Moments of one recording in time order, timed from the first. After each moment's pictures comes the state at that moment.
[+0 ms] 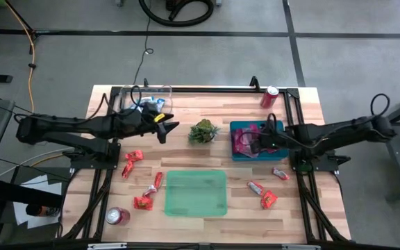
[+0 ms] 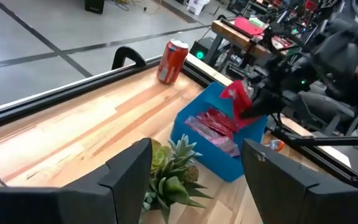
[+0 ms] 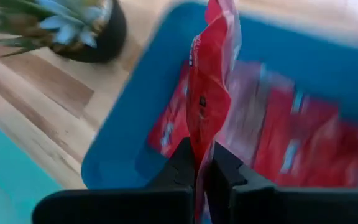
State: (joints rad) left arm 0.07 0.95 0.65 0.00 -0.32 -0.50; right arm 0.04 0.94 0.58 -0.62 0.35 1.06
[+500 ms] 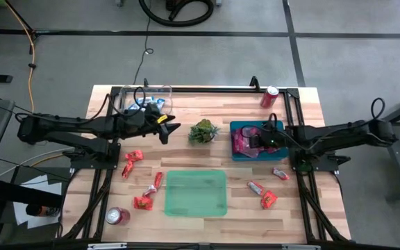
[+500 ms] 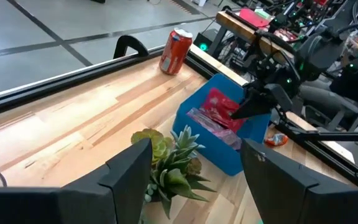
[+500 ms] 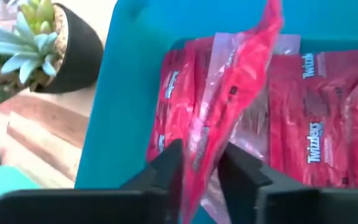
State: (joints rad) left arm 0.07 0.98 0.65 0.00 -0.32 -0.52; right arm -0.08 0.92 0.39 -0.36 0.24 1.23
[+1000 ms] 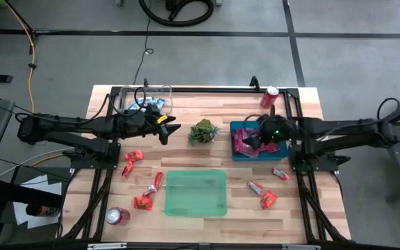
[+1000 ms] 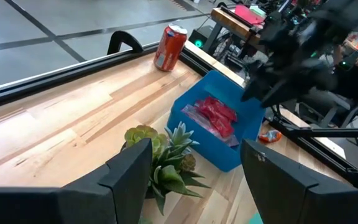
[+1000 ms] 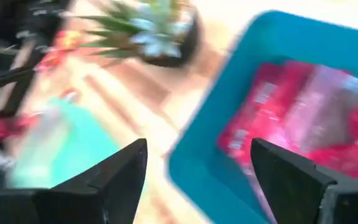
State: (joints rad) left arm 0.07 0.98 0.65 0.00 -0.29 -0.53; right arm -0.09 0.89 0.62 -0.48 0.07 0.93
